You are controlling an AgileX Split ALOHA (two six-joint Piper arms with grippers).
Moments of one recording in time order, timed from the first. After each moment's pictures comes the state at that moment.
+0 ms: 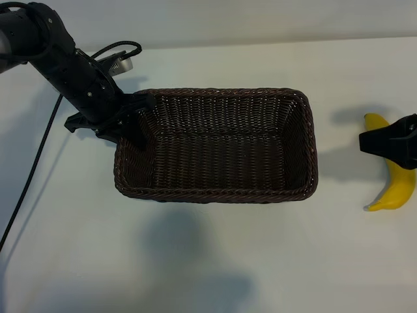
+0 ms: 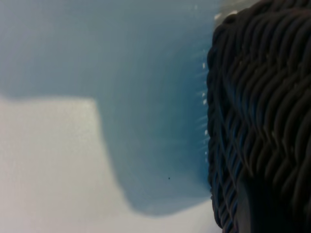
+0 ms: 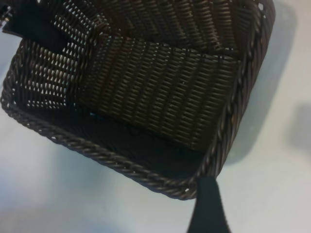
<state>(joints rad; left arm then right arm) -0.14 2.08 -1.45 -0.50 1.05 0.19 -0.04 1.12 -0.69 0.89 0.81 -0.80</state>
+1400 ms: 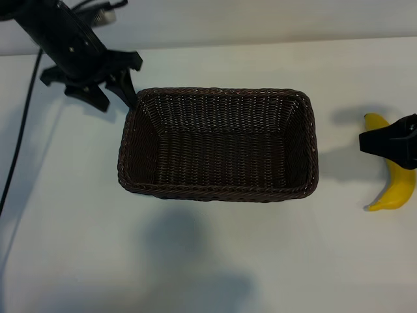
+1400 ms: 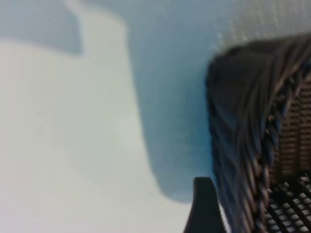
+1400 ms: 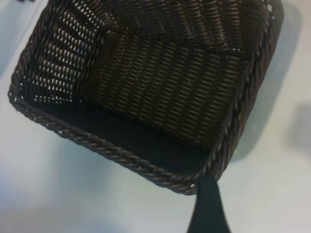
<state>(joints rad) -0.14 2.05 -1.71 -0.31 1.18 0.07 -0.04 1.12 -0.69 0.89 0.81 -0.80</state>
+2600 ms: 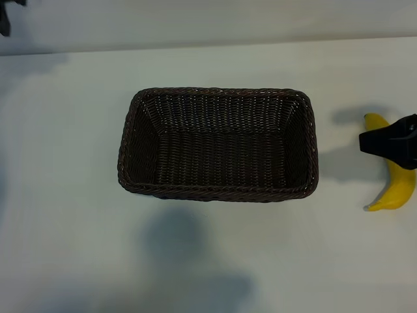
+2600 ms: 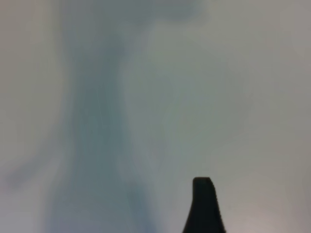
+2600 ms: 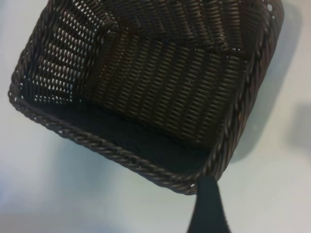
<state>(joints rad) 0.04 1.86 -1.86 0.08 1.18 -0.03 -0.04 1.12 -0.69 0.89 0.81 -0.80</state>
